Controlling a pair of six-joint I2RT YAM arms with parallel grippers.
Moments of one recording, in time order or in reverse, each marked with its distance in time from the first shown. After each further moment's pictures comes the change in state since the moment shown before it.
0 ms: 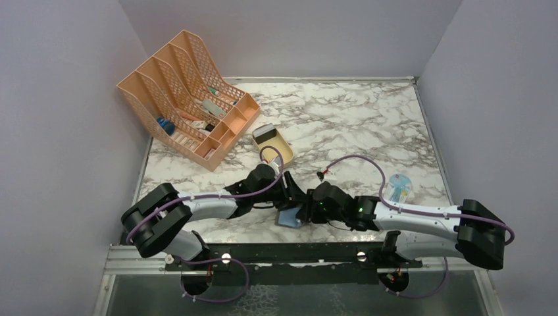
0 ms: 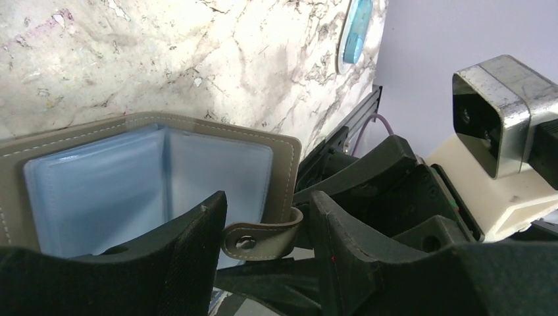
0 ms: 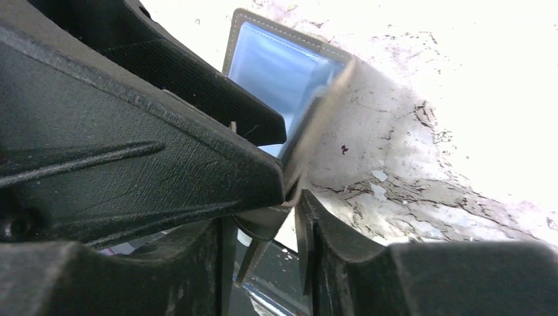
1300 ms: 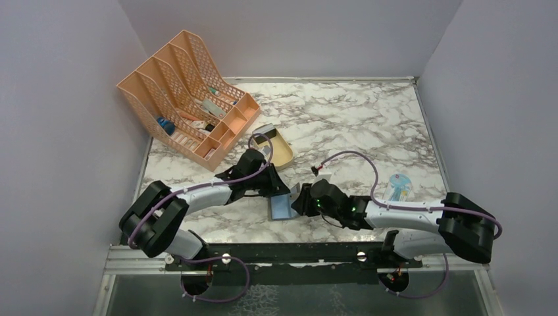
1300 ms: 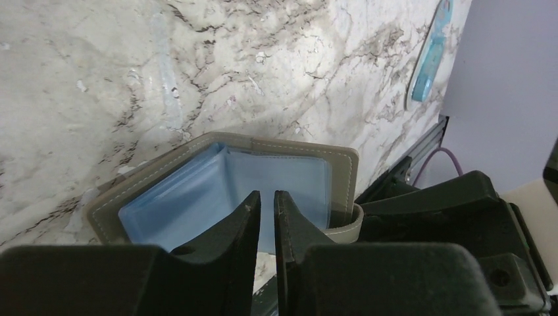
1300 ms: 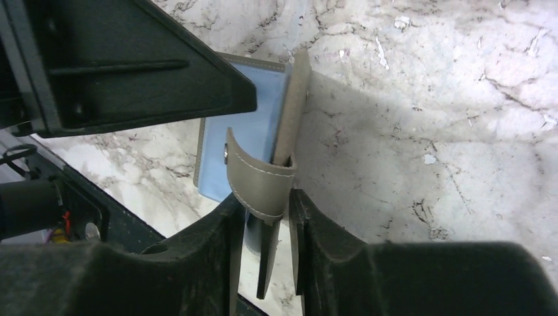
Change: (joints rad) left arm 0.208 -0.015 0.082 -0.290 0.037 0.282; right arm -0.020 0.101 -0.045 0.285 0.087 -0.170
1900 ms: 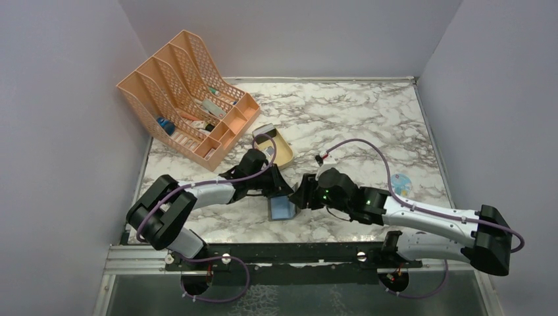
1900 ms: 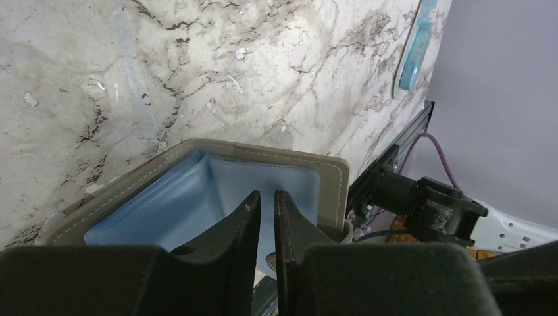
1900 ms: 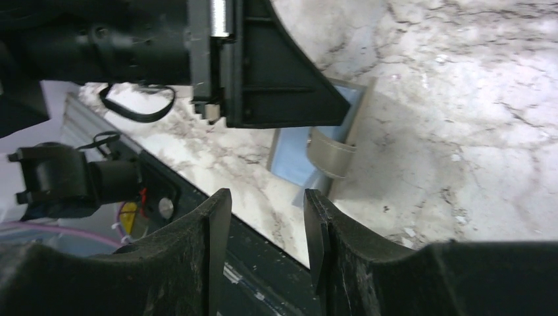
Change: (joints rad) left arm 0.000 0.080 0.000 0.111 0.082 -0.024; right arm -0.002 -0.175 0.193 -0.320 -0.023 -0.017
